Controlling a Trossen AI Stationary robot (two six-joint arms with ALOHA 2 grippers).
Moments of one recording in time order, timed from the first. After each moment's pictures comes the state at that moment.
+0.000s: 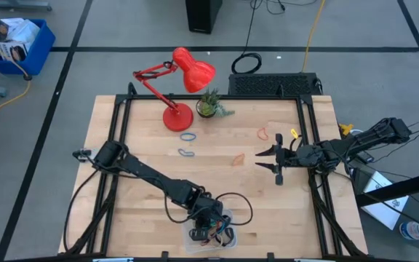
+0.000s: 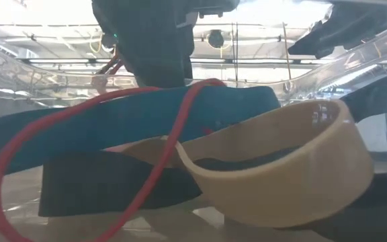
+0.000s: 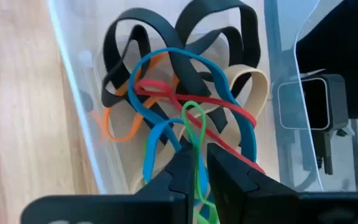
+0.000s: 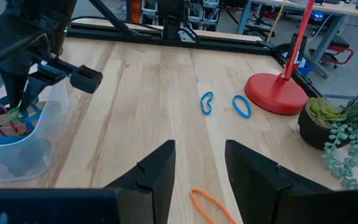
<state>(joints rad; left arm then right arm) -0.41 2.06 1.54 -0.52 0.25 -0.44 0.29 0.73 0.42 -0.06 0.37 0.03</state>
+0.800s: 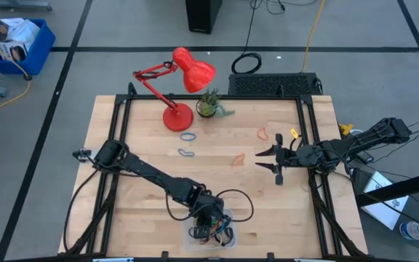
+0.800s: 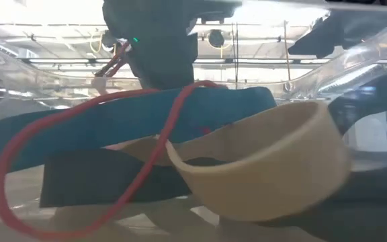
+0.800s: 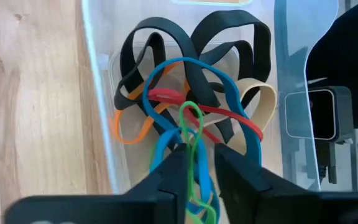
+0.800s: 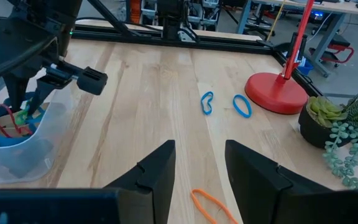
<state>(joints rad) -0.40 2.06 1.54 -0.52 0.25 -0.46 0.29 0.73 0.42 -0.06 0.37 0.04</state>
